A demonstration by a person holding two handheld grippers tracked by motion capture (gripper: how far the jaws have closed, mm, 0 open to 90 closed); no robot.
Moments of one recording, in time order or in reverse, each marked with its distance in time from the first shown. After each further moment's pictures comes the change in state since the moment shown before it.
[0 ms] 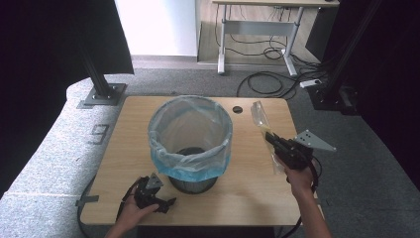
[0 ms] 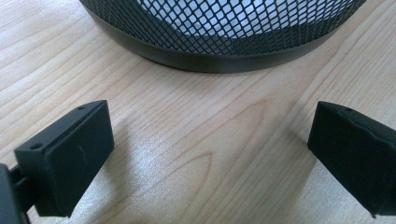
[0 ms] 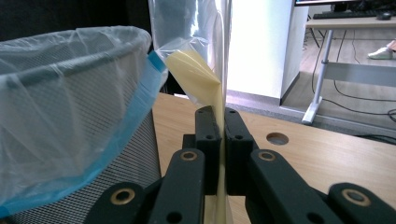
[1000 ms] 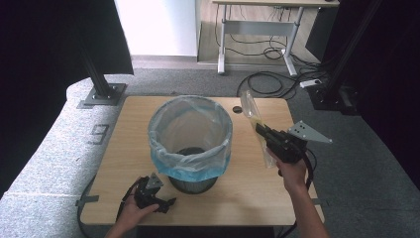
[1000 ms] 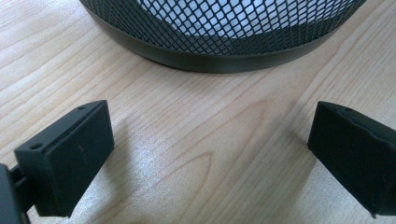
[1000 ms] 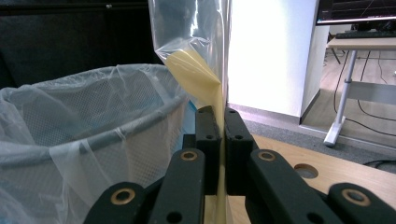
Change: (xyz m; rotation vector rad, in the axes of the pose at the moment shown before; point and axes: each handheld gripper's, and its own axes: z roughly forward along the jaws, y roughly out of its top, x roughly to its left) left arm 0.000 0.000 0.000 0.000 0.000 0.001; right arm 0.027 0.035 0.009 -0.057 0.072 -0.005
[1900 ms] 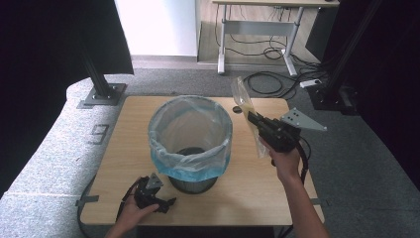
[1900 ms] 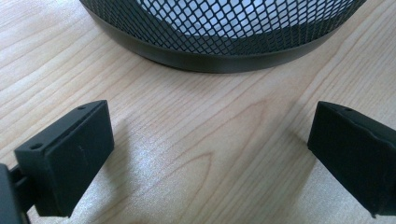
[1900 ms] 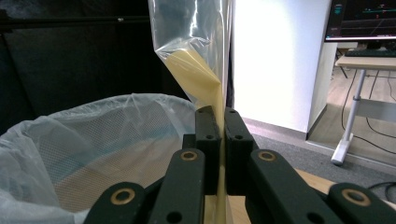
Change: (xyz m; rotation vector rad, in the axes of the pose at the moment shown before) left arm 0.000 0.000 0.000 0.000 0.000 -0.002; right arm 0.018 0.035 0.018 -0.036 0.028 -0.027
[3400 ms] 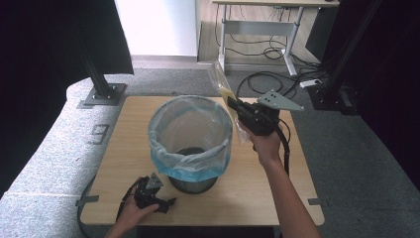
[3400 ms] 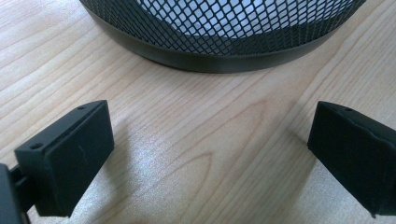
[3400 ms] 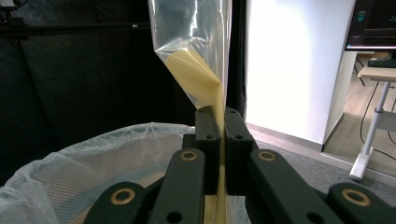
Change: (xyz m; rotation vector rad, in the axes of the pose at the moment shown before) left arm 0.000 0.000 0.000 0.003 0.001 0.004; right arm 0.025 0.032 0.048 -0.005 0.047 -0.010
